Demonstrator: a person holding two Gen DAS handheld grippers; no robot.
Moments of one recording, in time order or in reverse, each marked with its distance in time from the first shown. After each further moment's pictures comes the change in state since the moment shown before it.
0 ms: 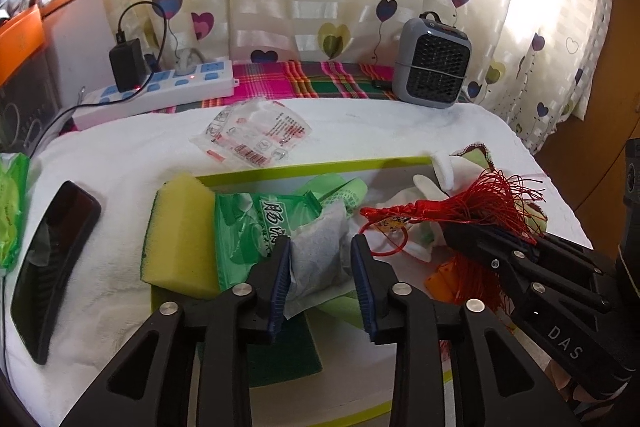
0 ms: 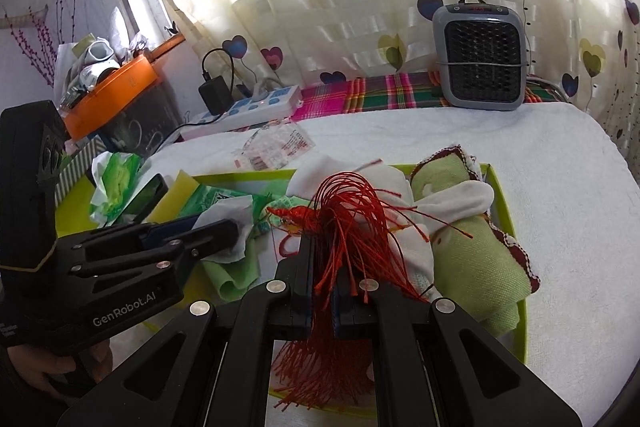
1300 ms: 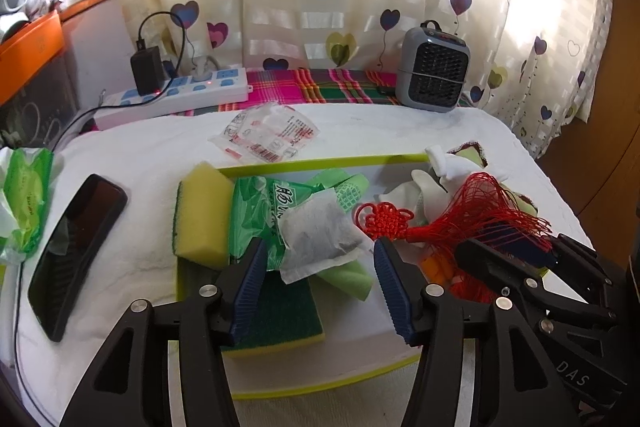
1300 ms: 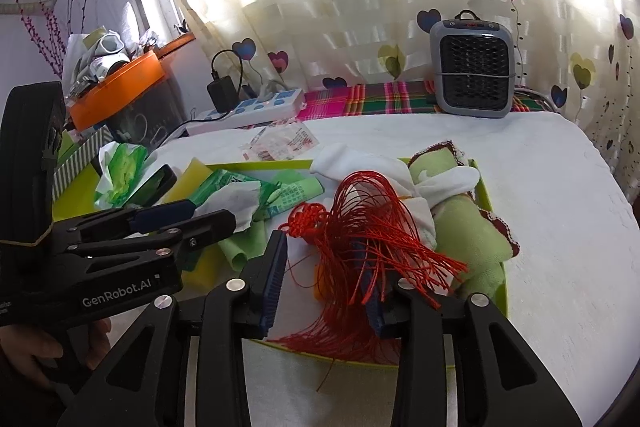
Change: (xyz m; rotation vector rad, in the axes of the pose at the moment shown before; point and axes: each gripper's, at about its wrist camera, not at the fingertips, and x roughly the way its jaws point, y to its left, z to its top) left arm -0.026 0.000 -0.012 -0.006 -0.028 0.039; right arm -0.027 0.009 -0.013 -0.040 -0.026 -0.032
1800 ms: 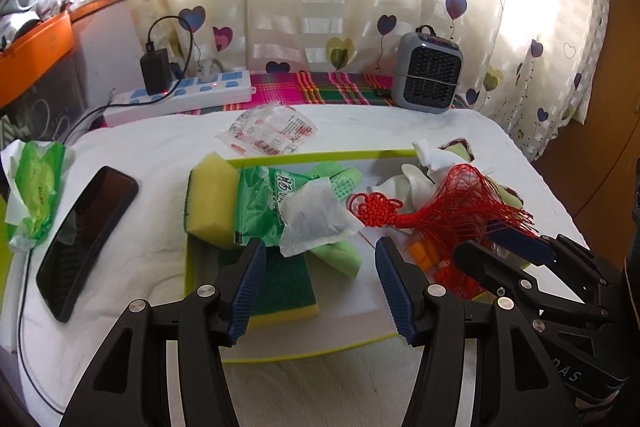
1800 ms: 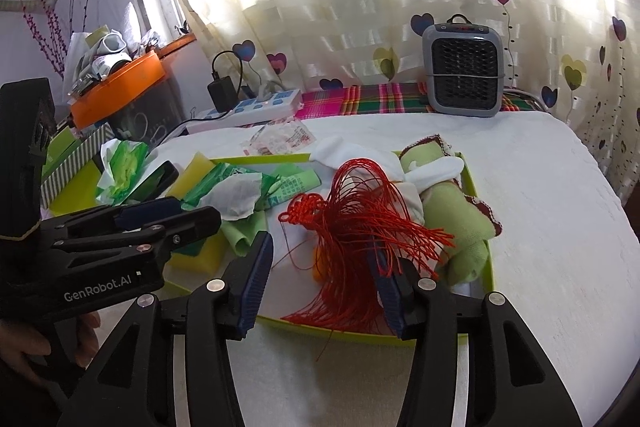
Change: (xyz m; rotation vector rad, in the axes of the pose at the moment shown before) left arm -0.021 -0.006 -0.011 -0.005 -0.014 0.005; right arm -0.014 0.004 -0.009 -0.007 -0.009 -0.022
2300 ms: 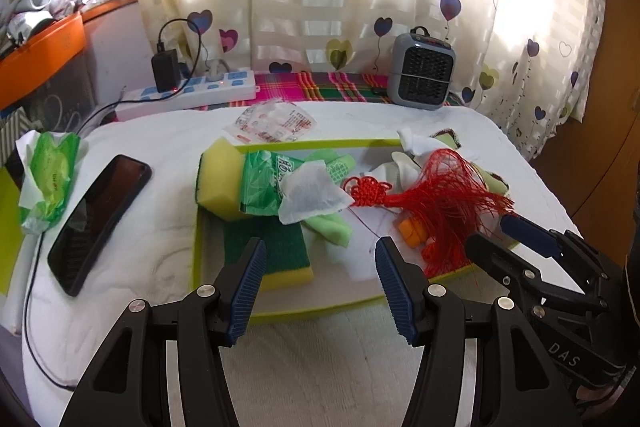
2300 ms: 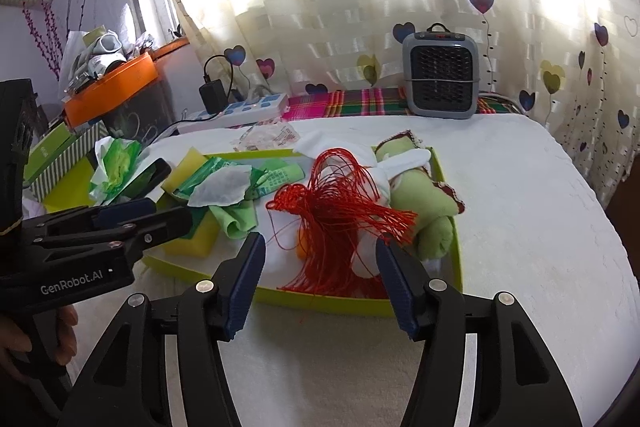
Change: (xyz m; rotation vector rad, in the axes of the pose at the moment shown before) left arm -0.023 -0.006 -0.018 -0.001 -0.009 0.015; right arm -0.022 -0.003 -0.013 -0.001 -0.025 -0.064
